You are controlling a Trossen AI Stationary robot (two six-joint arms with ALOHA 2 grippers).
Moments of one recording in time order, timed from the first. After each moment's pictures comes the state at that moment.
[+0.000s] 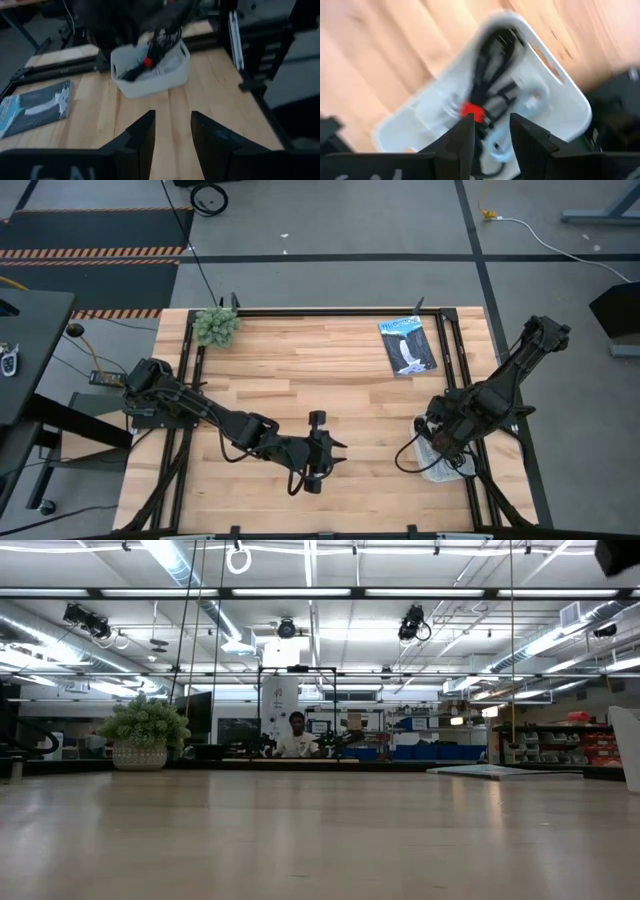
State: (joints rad) left arm -0.47 1.76 1.43 -0.13 -0.44 -0.04; right arm 0.76 1.08 0.90 -1.32 0.06 1.37
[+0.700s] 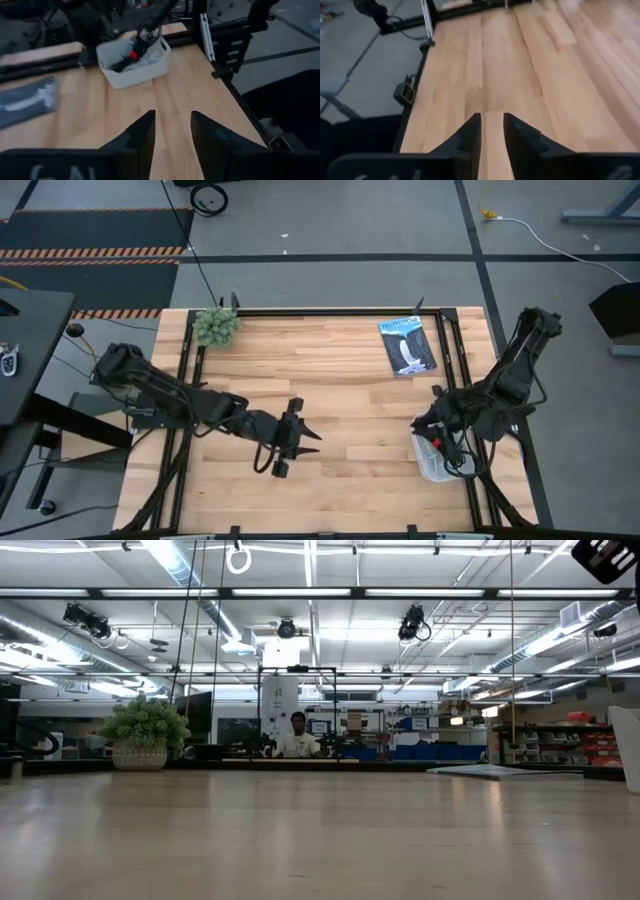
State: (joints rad) left arm -0.42 1.47 1.15 -0.09 -0.25 -0.02; right arm 0.89 0.78 0.74 -0.64 0.64 0.73
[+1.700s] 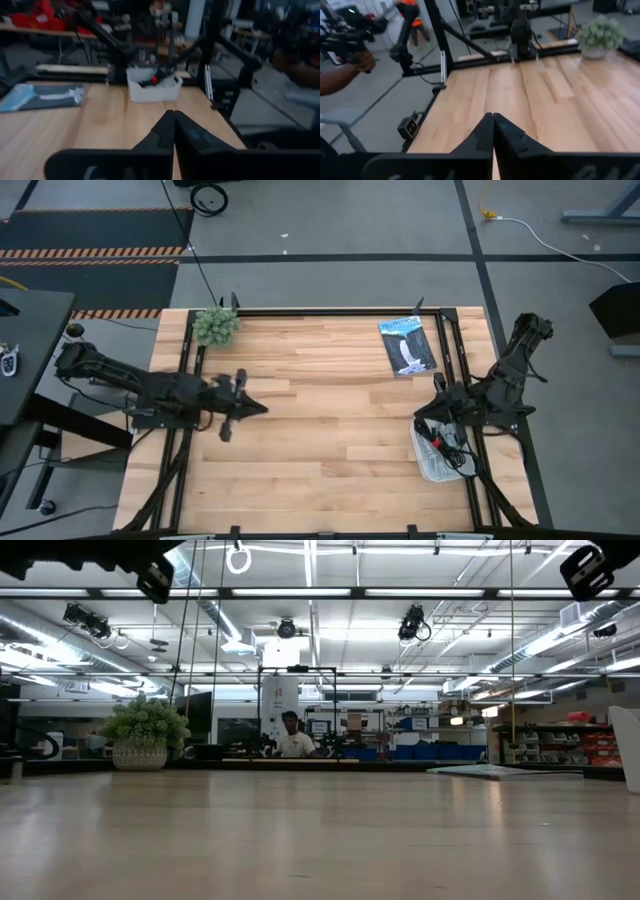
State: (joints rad) left arm -0.28 0.73 0.39 0.29 -0.15 -0.13; right arm 0.84 0.40 0.44 -0.30 0.67 0.37
